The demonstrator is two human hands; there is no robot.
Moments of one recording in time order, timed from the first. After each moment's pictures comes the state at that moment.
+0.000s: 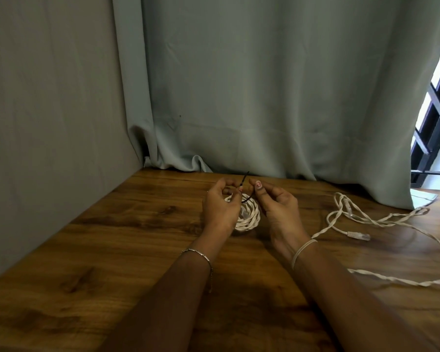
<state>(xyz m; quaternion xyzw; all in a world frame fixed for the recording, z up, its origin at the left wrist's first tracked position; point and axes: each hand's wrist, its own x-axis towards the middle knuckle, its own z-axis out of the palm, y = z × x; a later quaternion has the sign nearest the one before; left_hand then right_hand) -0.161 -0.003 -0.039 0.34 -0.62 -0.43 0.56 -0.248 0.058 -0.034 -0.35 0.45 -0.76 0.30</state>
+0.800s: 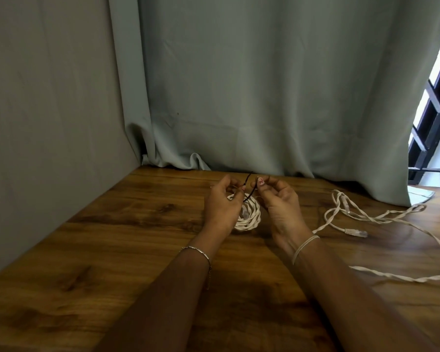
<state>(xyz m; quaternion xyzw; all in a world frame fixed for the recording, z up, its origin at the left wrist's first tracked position) -0.164 -0.005 -0.042 0.29 -0.68 -0.39 0.54 -0.247 0.067 -0.024 -0.33 0.42 -0.79 0.32</state>
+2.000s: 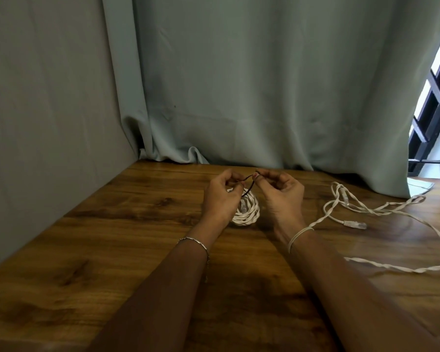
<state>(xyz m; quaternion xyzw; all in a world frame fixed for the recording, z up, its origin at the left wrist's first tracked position) -0.166 -0.011 -0.042 0.28 -0.69 -0.42 0.52 -0.253 0.058 -0.028 -0.34 0.49 -0.79 0.16</state>
